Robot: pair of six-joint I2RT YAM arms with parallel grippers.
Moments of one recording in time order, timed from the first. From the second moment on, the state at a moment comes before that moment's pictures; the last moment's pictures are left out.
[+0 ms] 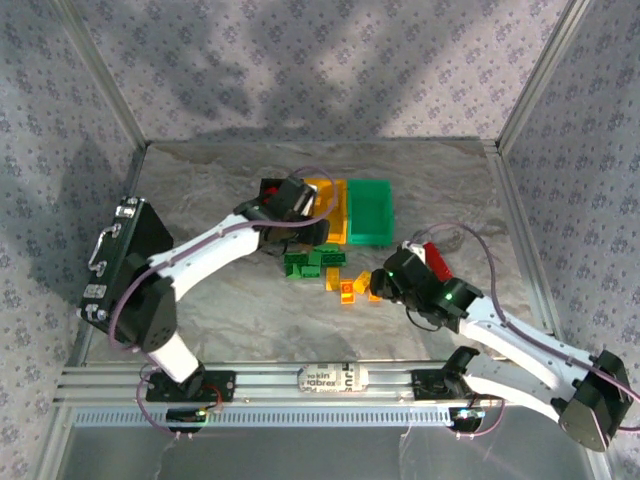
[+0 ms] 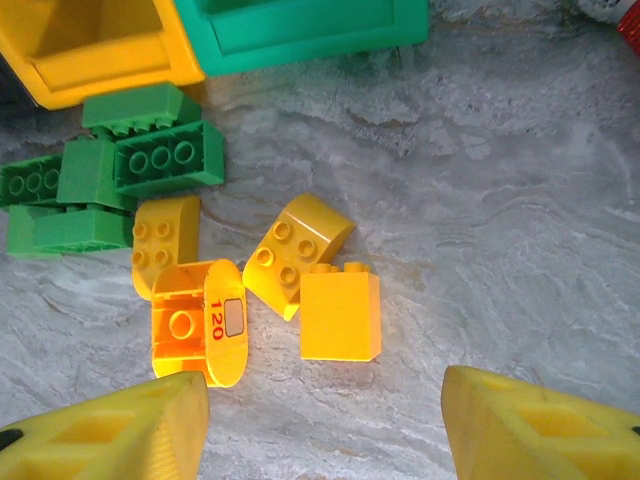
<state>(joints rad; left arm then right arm) -0.73 1.60 1.28 -0.59 -0.11 -0.38 0.80 0.94 0.65 -0.63 0.25 0.82</state>
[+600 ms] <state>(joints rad) -0.77 1.21 0.77 -0.55 -0.12 -0.51 0.96 1.31 0.79 -0.57 0.26 0.85</state>
